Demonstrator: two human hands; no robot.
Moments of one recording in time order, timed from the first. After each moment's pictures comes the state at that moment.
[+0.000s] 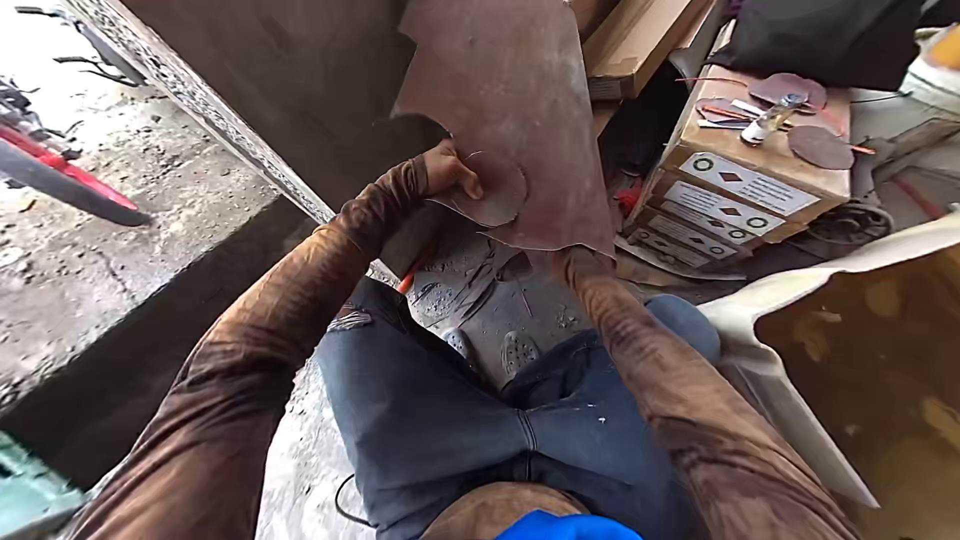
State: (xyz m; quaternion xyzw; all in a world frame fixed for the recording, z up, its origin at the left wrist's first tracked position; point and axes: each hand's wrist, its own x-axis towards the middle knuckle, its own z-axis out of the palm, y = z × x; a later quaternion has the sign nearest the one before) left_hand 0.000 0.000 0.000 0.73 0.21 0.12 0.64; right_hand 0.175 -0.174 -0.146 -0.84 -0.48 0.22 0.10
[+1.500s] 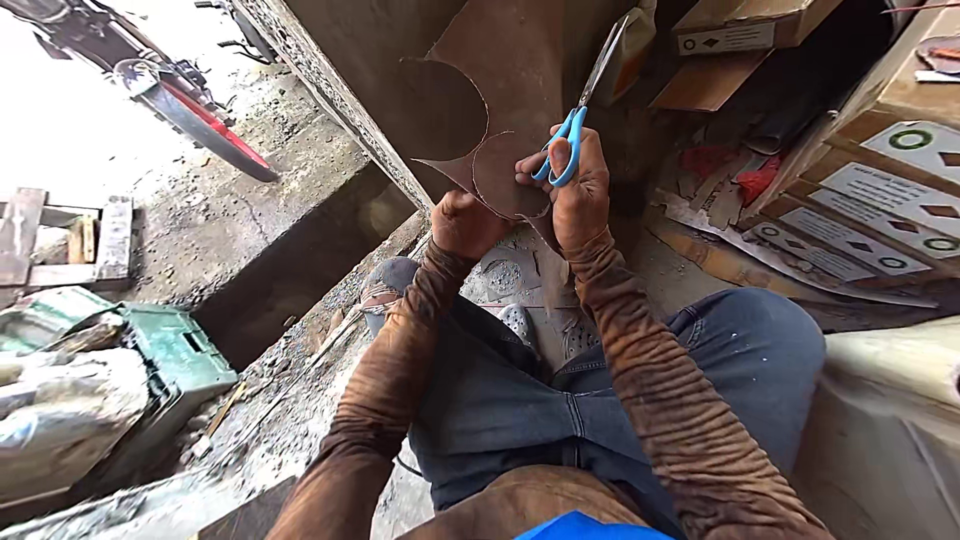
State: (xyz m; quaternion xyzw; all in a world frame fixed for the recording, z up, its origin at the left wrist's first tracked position) left_hand -0.107 -0.068 -0.098 0.43 0.01 0.41 0.81; right_hand 0.053 -0.125 -0.054 -0.36 -0.42 0.32 0.77
